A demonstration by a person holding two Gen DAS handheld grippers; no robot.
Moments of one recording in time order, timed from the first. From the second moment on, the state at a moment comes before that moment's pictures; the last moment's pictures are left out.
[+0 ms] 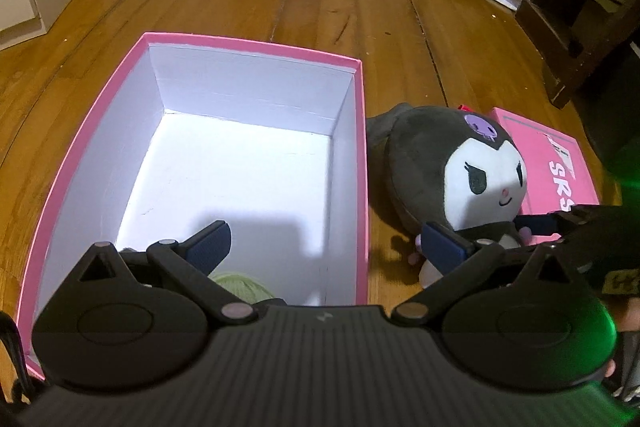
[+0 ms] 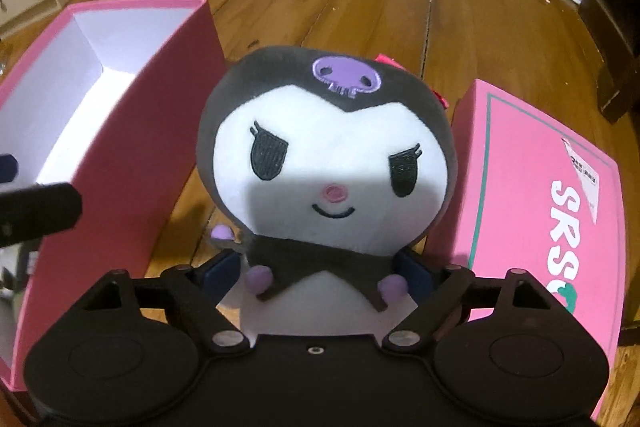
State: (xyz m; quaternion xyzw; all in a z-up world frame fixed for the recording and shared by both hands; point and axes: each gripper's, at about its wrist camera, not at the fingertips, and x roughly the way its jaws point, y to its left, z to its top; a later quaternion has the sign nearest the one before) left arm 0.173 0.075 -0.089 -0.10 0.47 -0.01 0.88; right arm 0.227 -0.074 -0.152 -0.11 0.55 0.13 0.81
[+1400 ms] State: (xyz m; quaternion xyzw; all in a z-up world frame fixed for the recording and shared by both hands) left arm 0.175 0.081 -0.101 -0.11 0.50 0.02 0.86; right arm 0.219 -0.076 -0.195 -0.14 0.59 0.12 0.79
